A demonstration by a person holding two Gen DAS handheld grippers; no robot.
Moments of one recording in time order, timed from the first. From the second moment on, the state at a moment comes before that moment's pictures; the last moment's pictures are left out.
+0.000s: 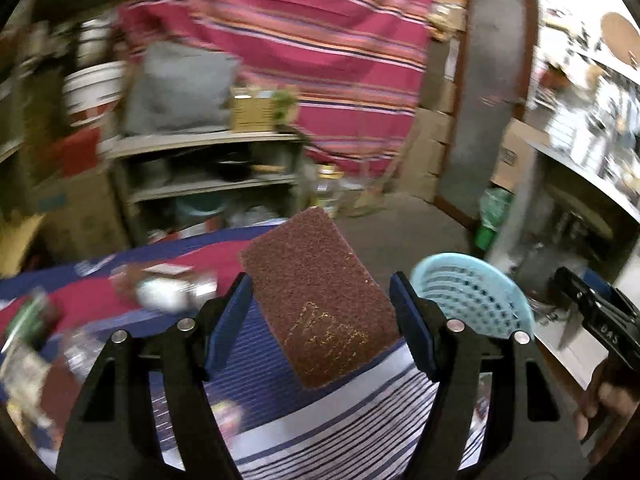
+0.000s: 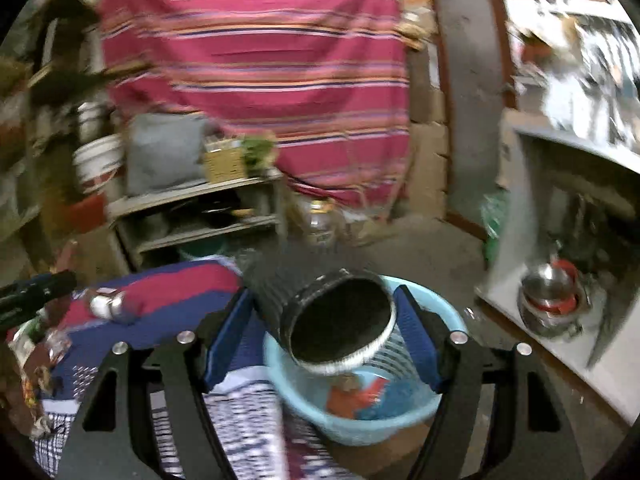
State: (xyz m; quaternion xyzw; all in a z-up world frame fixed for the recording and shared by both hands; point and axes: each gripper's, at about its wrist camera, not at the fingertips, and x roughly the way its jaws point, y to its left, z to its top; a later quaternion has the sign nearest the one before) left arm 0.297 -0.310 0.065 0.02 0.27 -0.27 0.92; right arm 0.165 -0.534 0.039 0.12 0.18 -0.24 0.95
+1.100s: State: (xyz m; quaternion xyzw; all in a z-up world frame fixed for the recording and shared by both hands) left arm 0.294 -0.289 0.055 0.06 0.29 -0.24 0.93; right arm 0.175 -0.519 0.044 0.18 0.14 -0.15 0.96
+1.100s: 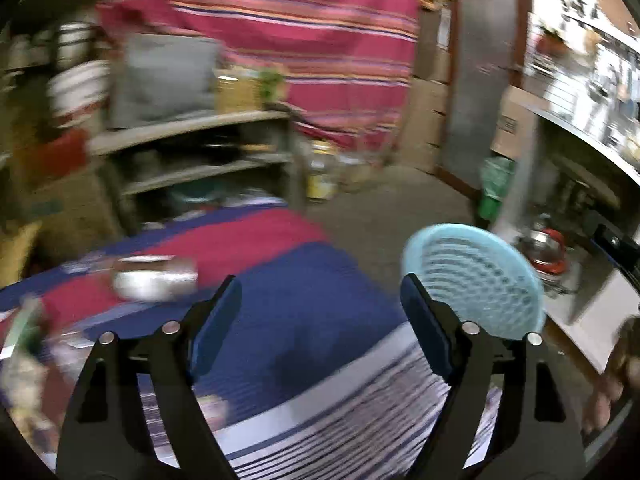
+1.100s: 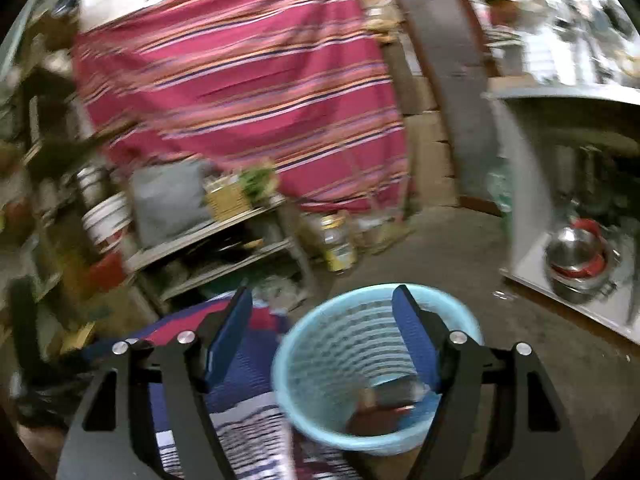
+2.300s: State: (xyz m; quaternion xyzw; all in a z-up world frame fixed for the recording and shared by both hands) left arm 0.275 0.050 -0.034 -0.05 0.37 -0.02 0.93; right arm 0.267 -0.138 -0.026 0.00 0.33 0.20 0.92
